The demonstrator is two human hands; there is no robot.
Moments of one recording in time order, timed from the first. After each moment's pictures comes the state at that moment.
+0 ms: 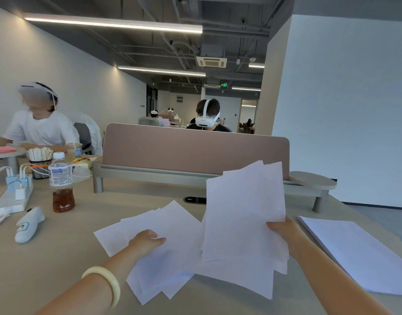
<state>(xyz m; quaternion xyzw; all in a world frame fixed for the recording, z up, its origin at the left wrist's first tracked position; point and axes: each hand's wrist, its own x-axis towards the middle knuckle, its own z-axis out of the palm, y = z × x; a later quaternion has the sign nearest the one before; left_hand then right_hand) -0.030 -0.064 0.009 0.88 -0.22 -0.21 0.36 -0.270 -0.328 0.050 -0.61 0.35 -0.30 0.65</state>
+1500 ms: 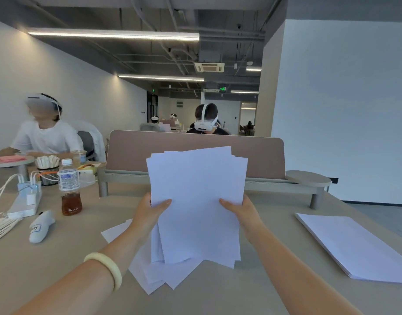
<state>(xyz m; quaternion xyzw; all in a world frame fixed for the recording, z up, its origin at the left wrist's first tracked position) -0.063 -0.056 0.072 0.60 -0.30 -0.12 0.73 -0.225 -0.245 0.078 -0.66 0.14 -0.31 0.67</state>
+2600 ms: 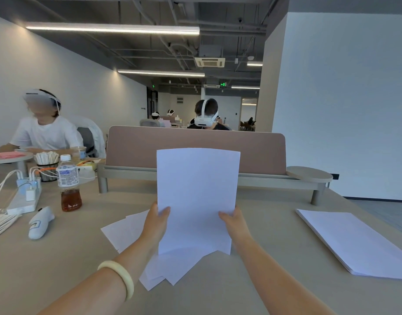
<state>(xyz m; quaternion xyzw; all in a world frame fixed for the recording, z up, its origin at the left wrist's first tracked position) -0.074 -0.076 0.039 0.68 -0.24 -0.11 0.69 -0.205 -0.228 0.041 -0.67 0.25 -0.31 0.63</state>
